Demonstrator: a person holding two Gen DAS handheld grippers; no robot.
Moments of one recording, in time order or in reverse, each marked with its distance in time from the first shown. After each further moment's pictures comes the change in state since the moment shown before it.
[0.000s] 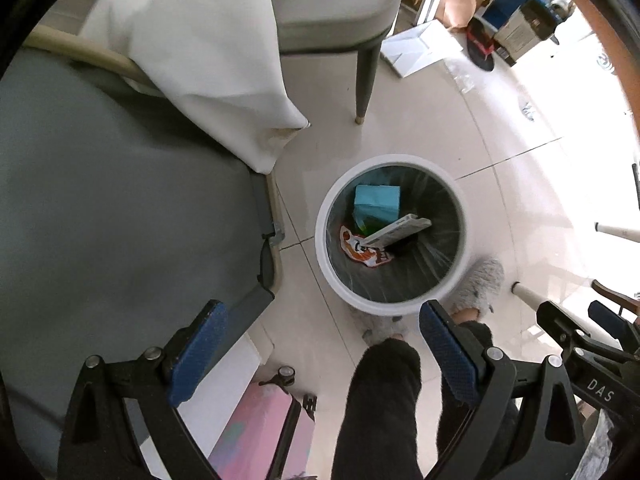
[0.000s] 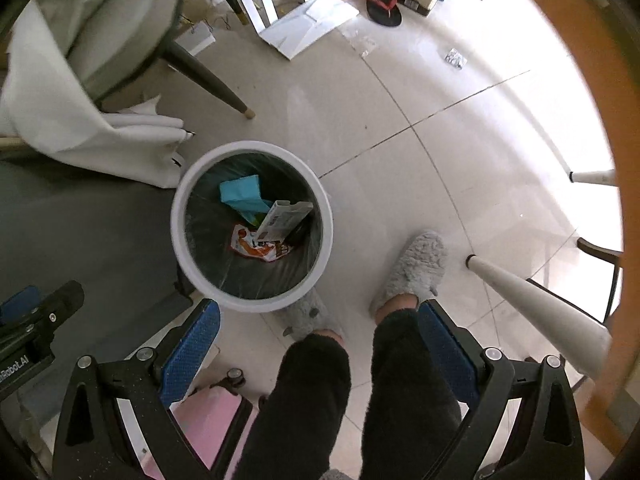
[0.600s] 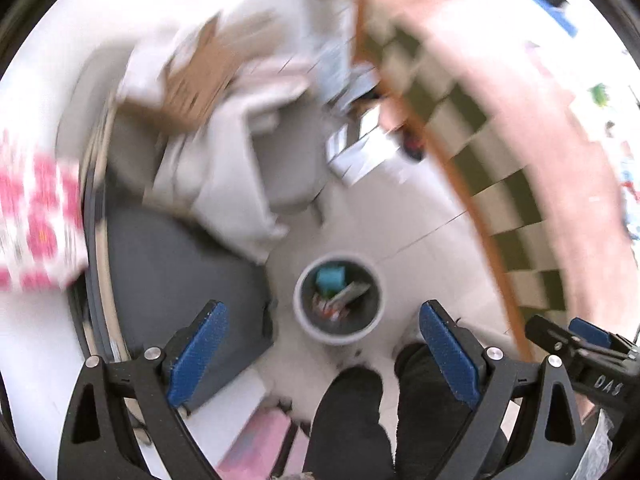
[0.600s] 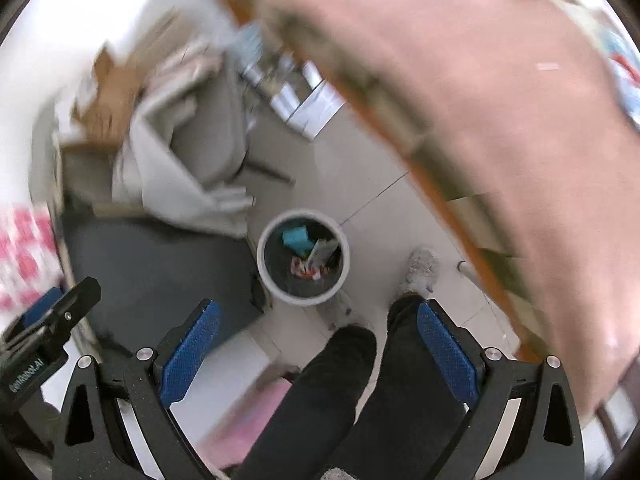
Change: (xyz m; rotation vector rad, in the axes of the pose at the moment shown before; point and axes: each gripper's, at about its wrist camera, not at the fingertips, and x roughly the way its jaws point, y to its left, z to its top) left arm -0.309 -0.077 -0.007 0.124 -0.318 -0.035; right arm -0.300 -0.075 -0.017 0.145 -0.150 0.170
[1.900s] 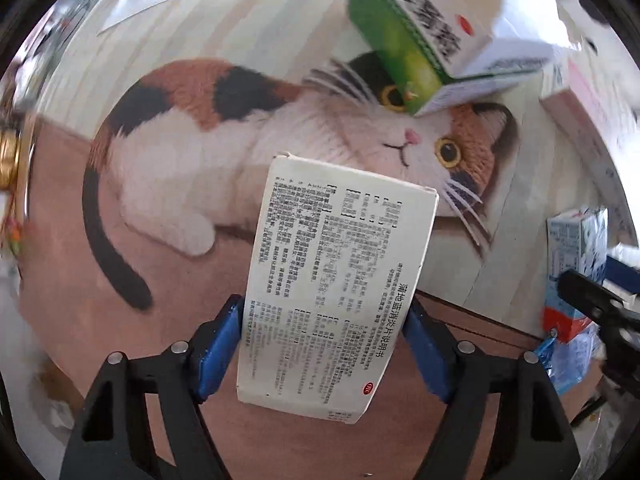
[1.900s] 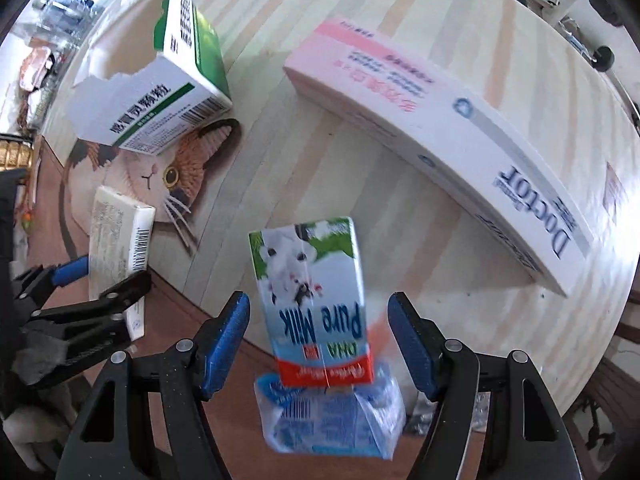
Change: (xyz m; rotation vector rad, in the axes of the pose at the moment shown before) left arm 0.116 -0.473 0.273 0.651 0.214 -0.078; right arm -0.077 -0.422 0.294 0.397 -0.050 -0.076
